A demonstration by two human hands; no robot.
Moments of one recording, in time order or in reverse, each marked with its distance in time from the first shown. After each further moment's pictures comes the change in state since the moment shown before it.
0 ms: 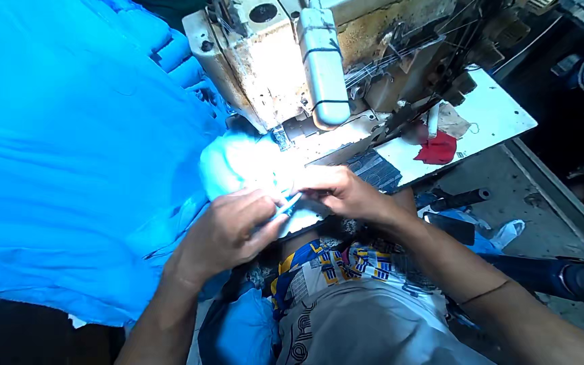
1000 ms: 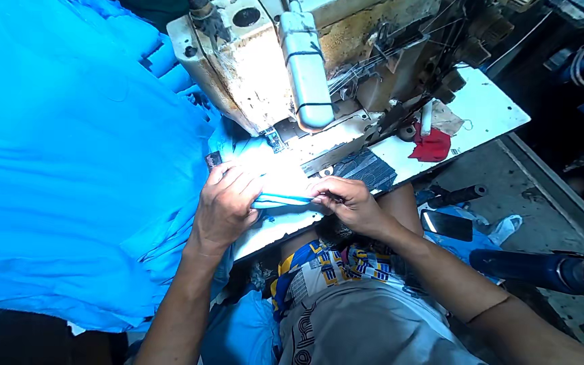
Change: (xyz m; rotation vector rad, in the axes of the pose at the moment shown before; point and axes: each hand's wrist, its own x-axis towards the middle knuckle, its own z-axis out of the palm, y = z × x) left_hand -0.003 -0.043 0.025 0.511 0.063 -0.019; right_hand -0.043 -0.001 0.018 0.126 0.297 0.155
